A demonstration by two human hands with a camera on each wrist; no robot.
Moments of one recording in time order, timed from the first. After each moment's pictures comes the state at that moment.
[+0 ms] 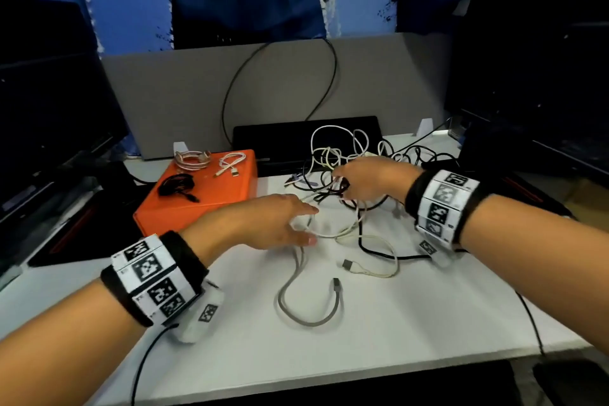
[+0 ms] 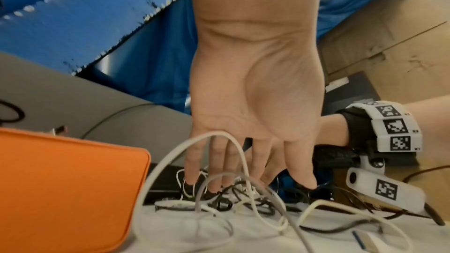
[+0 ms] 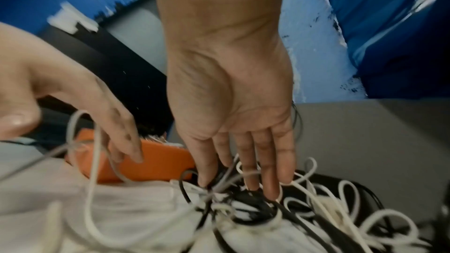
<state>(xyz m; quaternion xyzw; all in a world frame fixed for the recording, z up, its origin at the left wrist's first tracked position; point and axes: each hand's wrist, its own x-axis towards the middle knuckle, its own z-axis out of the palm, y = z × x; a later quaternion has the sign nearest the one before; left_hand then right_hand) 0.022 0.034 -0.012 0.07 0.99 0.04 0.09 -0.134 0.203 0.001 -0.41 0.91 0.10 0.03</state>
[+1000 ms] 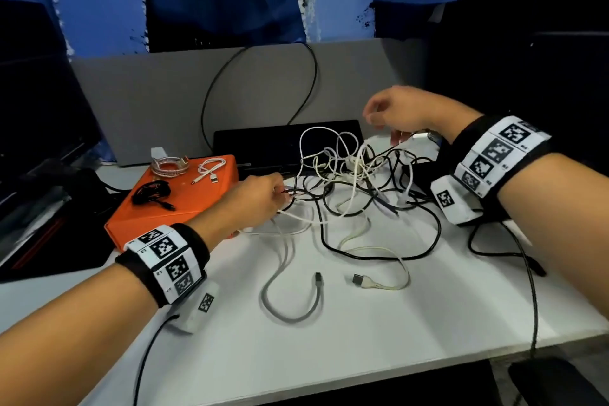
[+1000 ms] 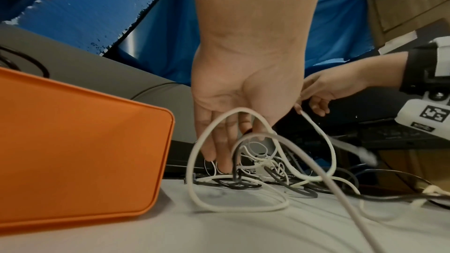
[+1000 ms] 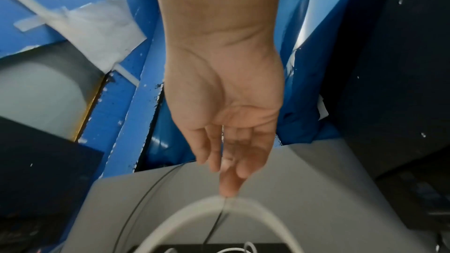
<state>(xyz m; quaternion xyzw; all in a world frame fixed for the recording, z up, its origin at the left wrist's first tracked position) -0.040 0.010 -0.038 -0.05 0.99 0.12 -0.08 -0.206 0.278 0.082 -0.33 0.92 -0.23 0.03</state>
